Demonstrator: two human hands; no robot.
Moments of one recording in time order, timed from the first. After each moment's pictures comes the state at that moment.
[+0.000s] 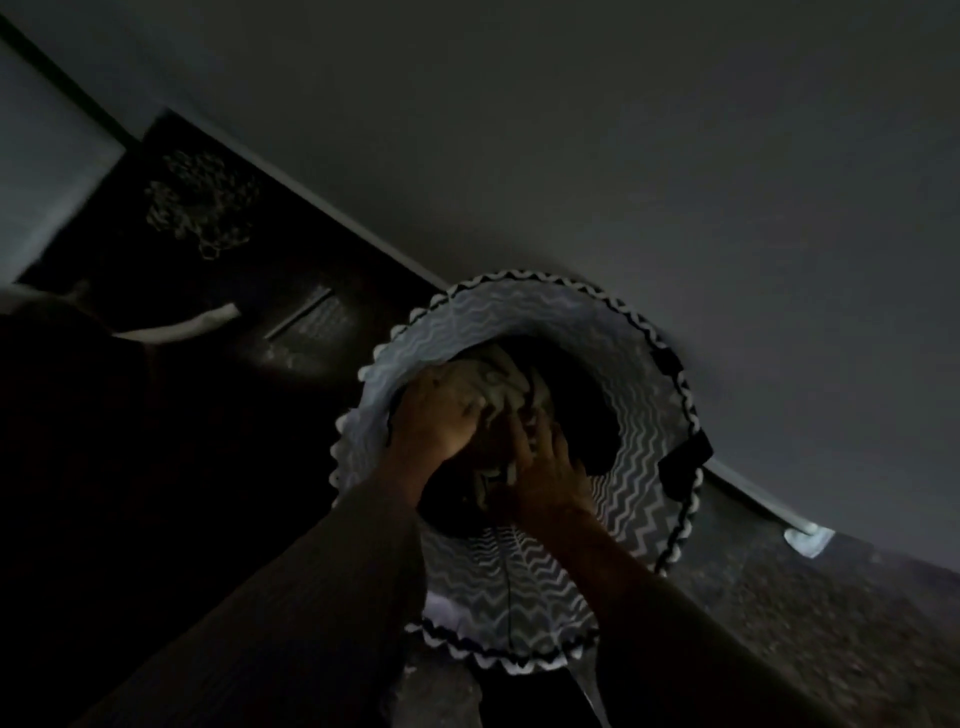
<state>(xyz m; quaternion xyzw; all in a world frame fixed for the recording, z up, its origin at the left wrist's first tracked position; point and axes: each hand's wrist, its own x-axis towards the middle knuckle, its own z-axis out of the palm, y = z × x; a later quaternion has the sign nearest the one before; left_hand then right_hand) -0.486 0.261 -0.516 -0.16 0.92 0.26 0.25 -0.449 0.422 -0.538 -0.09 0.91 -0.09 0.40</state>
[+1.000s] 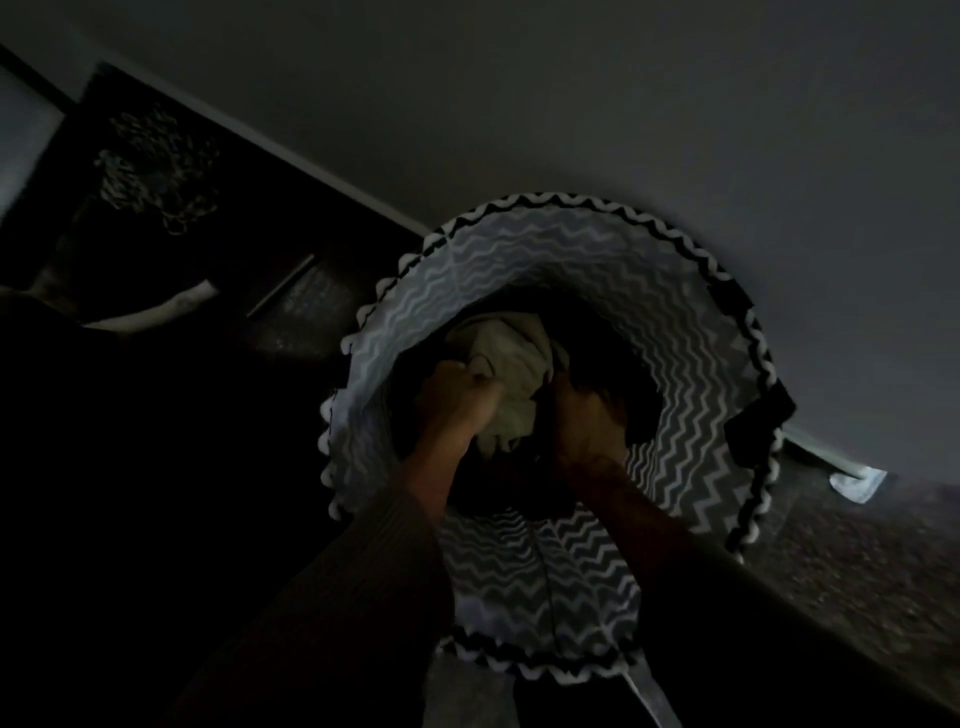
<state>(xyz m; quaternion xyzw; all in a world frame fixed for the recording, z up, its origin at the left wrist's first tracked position) -0.480 0.276 -0.540 -0.40 0.76 0.40 0.32 -0.455 0.420 -0.603 -0.01 0.98 -0.09 0.19</state>
